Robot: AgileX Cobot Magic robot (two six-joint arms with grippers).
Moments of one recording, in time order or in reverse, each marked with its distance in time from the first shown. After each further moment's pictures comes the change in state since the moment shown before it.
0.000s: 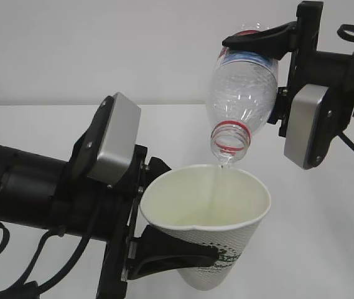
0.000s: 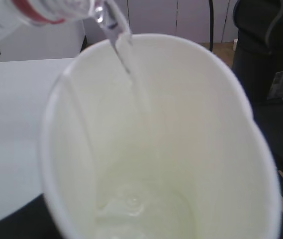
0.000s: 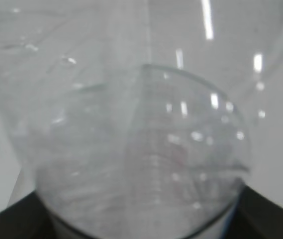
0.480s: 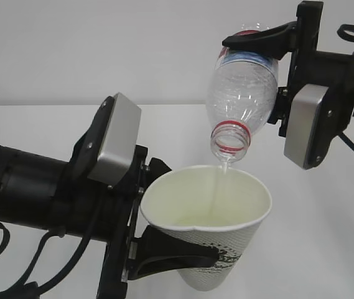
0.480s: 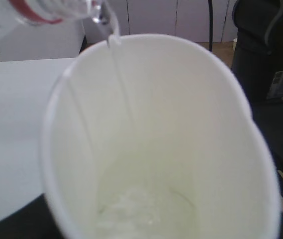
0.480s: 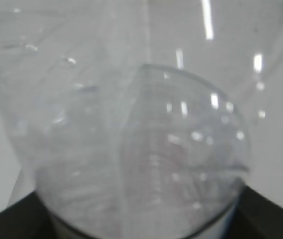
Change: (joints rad) left arm -0.001 0.000 0.000 0.000 0.001 0.000; right arm 0.000 0.000 0.000 0.000 0.000 0.000
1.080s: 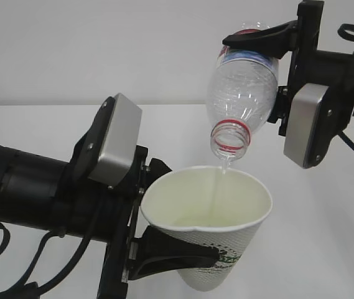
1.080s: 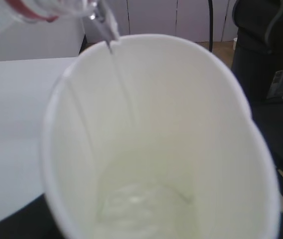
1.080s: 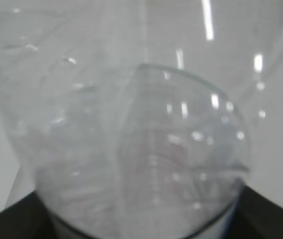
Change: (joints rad) left arm -0.002 0.000 0.000 0.000 0.004 0.000; right arm 0.000 0.000 0.000 0.008 -0.001 -0.005
